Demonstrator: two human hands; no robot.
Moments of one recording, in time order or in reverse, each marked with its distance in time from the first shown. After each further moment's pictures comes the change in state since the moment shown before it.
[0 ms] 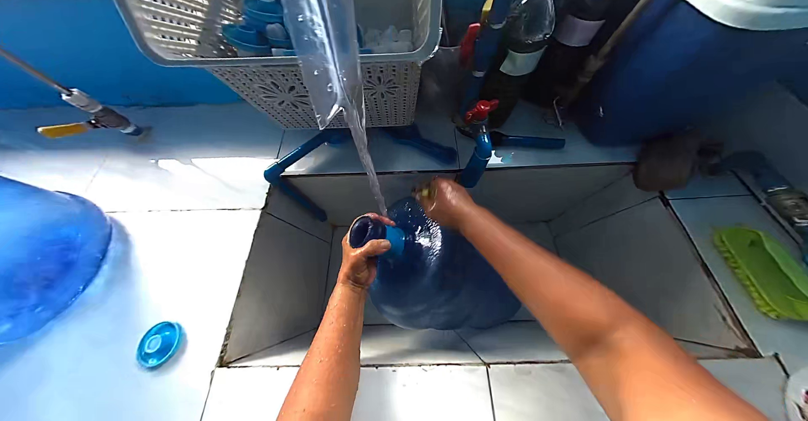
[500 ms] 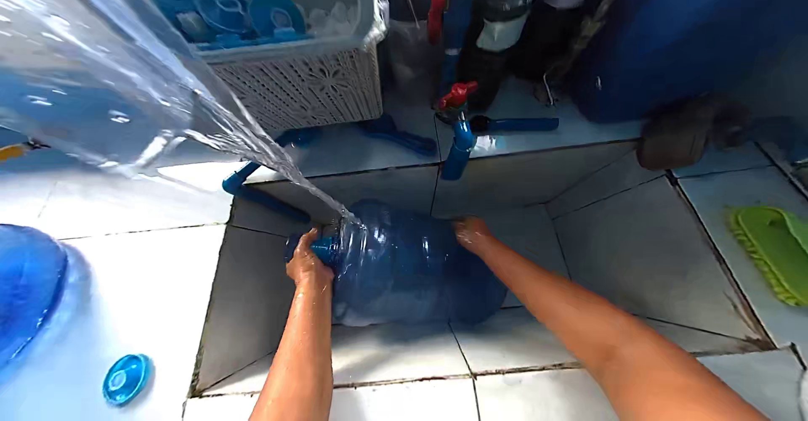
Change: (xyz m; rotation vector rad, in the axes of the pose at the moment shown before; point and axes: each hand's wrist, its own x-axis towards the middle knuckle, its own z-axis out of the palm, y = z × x) left_hand 0.034 0.005 -0.018 0.229 0.838 -0.159; right_hand -0.040 0.112 0.053 0.268 -0.076 0.500
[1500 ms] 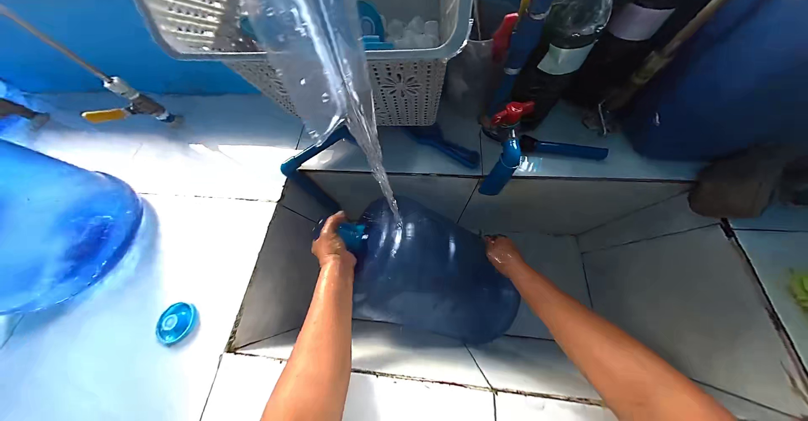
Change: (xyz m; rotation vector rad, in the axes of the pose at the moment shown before) left_hand -0.001 0.021 -0.002 -0.071 0.018 0.033; right_hand 0.006 0.009 -0.001 -0.027 0.036 0.114
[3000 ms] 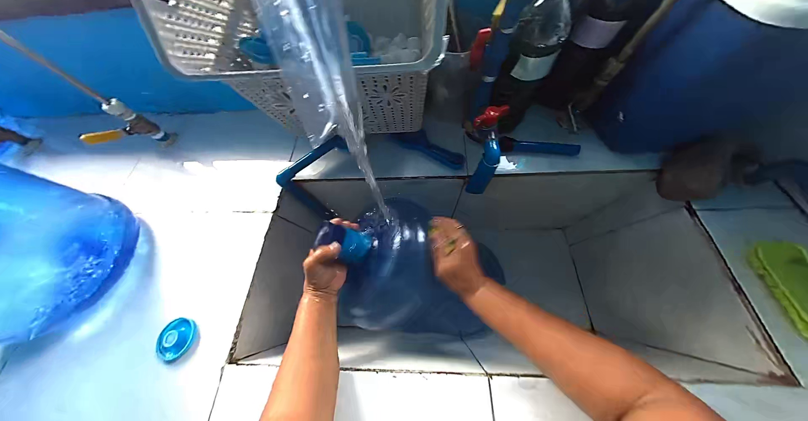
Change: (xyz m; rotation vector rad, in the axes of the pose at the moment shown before) left_hand 0.005 -0.008 -0.050 -0.233 -0.790 0.151; right_hand -0.073 -0.066 0.055 0.329 0.370 -0.752
